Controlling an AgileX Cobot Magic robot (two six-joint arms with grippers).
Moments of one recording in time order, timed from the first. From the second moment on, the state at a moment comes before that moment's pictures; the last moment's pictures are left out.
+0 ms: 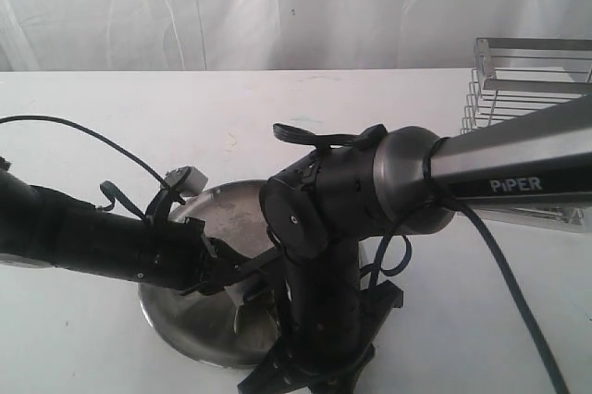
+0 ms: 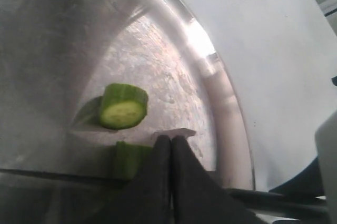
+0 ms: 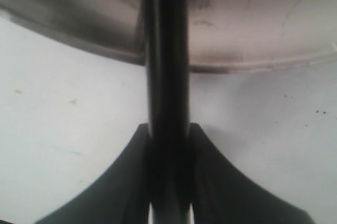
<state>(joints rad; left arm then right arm) -0.26 1.95 -0.75 -1.79 0.87 1.82 0.88 1.92 -1.14 0.11 1.02 0.16</state>
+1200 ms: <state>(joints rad) -0.29 1.85 -0.74 -1.79 0.91 1.83 0.88 1.92 -1.14 0.13 1.02 0.16</state>
